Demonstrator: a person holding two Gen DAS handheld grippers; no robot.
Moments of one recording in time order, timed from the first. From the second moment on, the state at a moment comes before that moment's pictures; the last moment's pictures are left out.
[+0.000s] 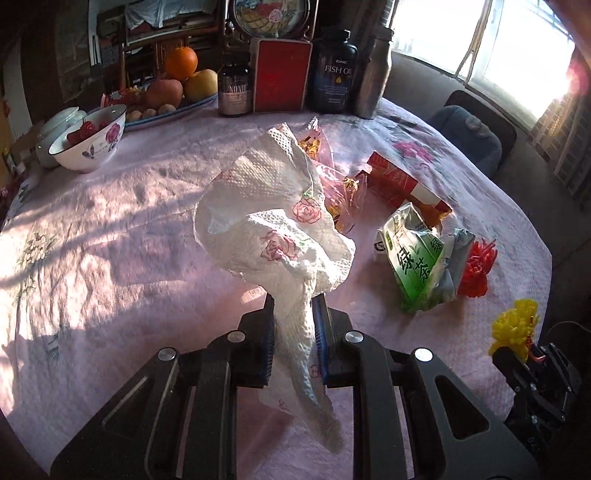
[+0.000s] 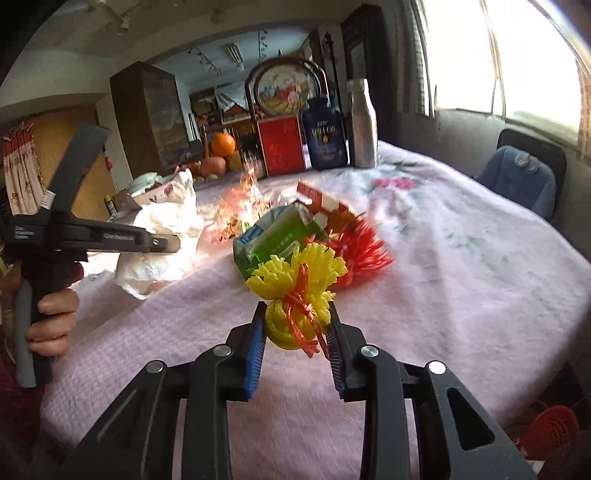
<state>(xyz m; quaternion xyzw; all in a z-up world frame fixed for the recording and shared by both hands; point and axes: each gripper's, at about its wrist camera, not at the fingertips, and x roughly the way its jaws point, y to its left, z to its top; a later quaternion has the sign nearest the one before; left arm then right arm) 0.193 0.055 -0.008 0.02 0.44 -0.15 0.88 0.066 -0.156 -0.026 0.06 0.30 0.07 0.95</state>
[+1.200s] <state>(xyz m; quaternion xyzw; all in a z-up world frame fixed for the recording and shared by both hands) 0.048 -0.182 0.003 0.12 0.37 -0.35 0.85 -0.103 -0.413 -0.072 0.16 0.33 -0.15 0.92</state>
